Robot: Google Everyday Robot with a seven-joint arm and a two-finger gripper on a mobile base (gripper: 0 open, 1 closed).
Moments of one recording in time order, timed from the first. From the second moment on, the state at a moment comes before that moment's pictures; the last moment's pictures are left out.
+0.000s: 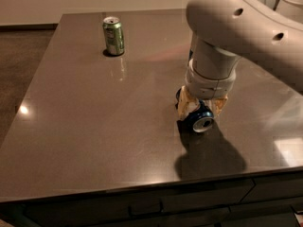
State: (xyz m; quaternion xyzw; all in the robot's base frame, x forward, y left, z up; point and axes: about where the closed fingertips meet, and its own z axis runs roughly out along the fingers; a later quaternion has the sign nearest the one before) arm 0.485 -0.125 0.851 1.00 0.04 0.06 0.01
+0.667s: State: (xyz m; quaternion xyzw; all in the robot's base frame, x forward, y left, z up) arm 0.481 -0.116 0.874 1.00 -0.04 0.01 -0.04
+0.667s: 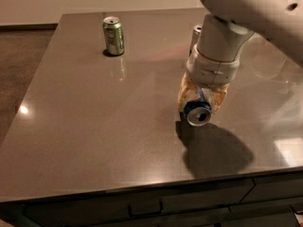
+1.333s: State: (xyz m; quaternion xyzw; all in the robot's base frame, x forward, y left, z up) arm 0.484 -0.092 0.924 0.96 -0.22 -0.08 -0.17
